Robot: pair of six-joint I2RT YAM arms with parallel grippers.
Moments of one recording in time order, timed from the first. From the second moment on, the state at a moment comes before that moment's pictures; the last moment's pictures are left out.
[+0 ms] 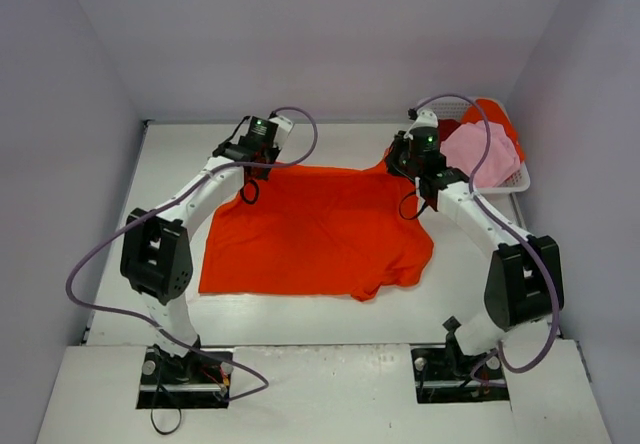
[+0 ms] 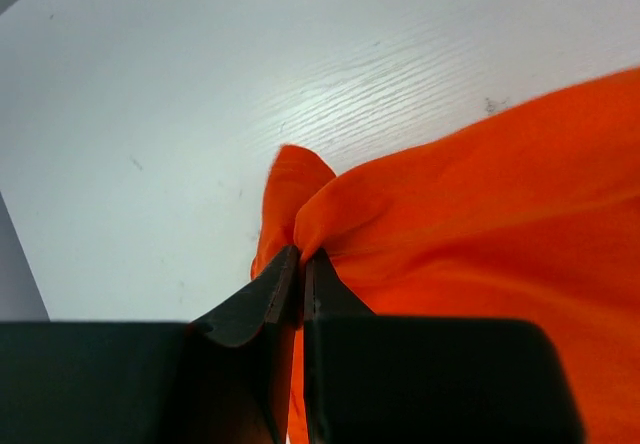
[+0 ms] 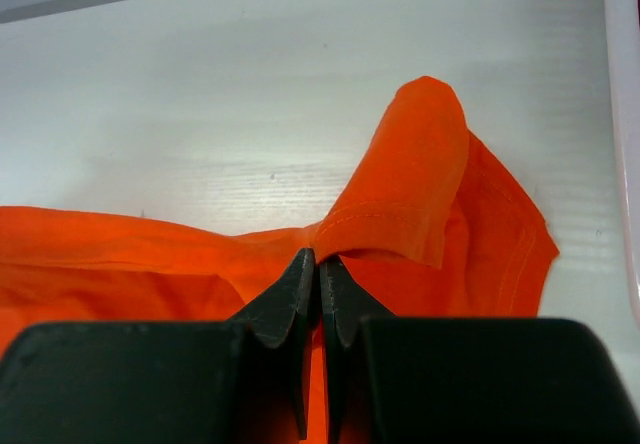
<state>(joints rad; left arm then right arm) -0.42 1.83 1.57 -0.56 -0.27 0.19 0.28 1.57 1.14 -0.05 0.04 0.36</state>
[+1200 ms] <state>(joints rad) -0.45 1.48 1.30 -0.65 -0.27 -0.07 0.42 1.15 0.86 -0.22 0.14 0.42</state>
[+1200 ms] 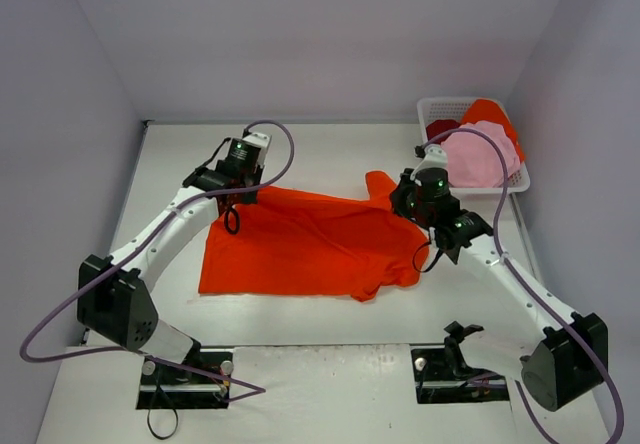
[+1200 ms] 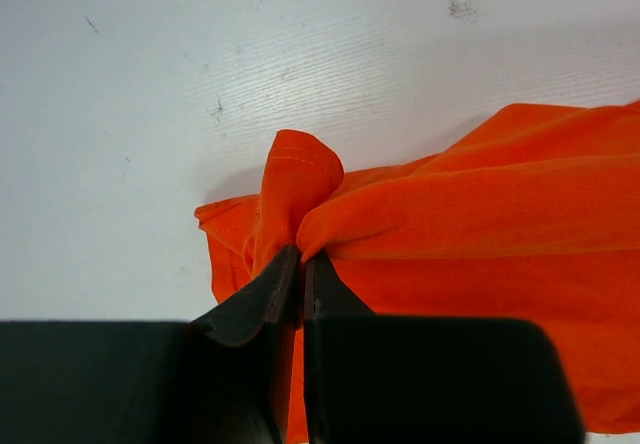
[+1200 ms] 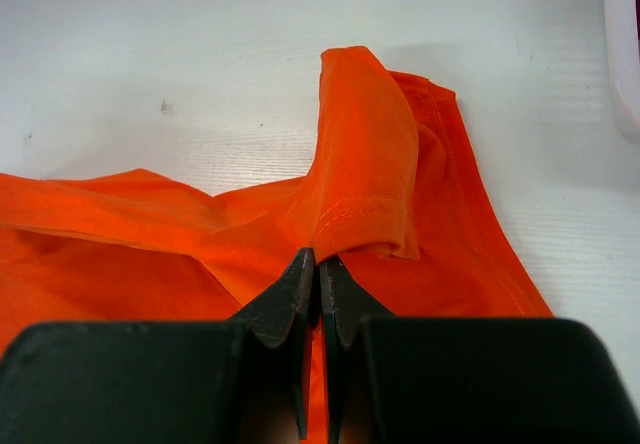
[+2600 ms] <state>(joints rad) -0.54 1.52 1.28 -0.72 -0.32 -0.21 0.56 0.99 0.66 -0.34 0.21 0.53</state>
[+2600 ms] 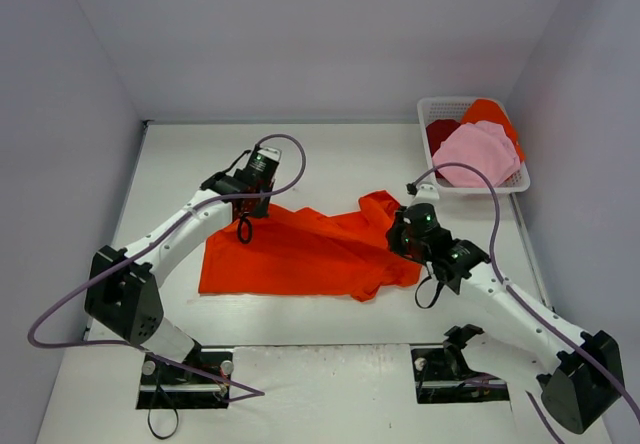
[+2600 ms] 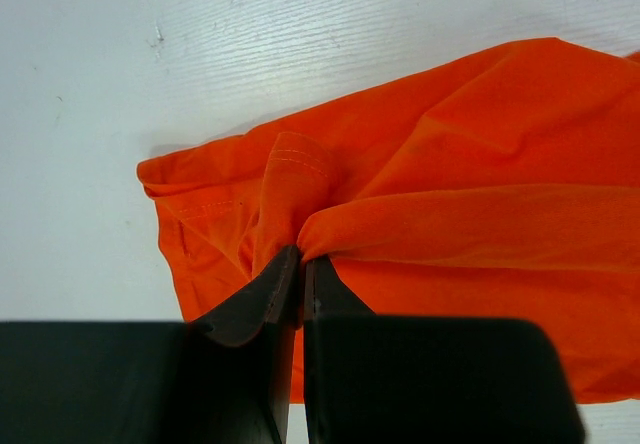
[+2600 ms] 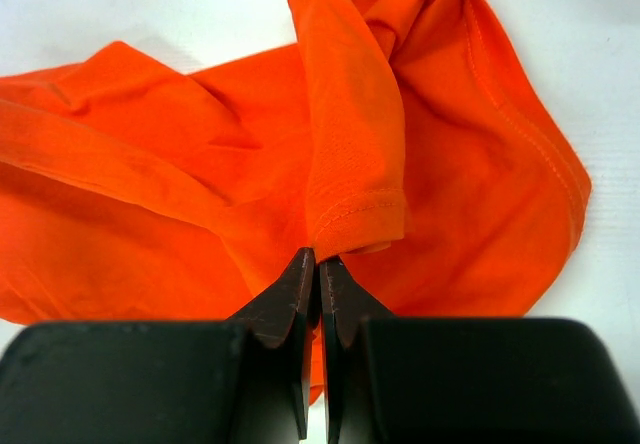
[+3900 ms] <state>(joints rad) -0.58 1.55 1.26 -0.80 -0.36 -0.31 0.78 0.94 0.63 -0.53 0.40 0.75</state>
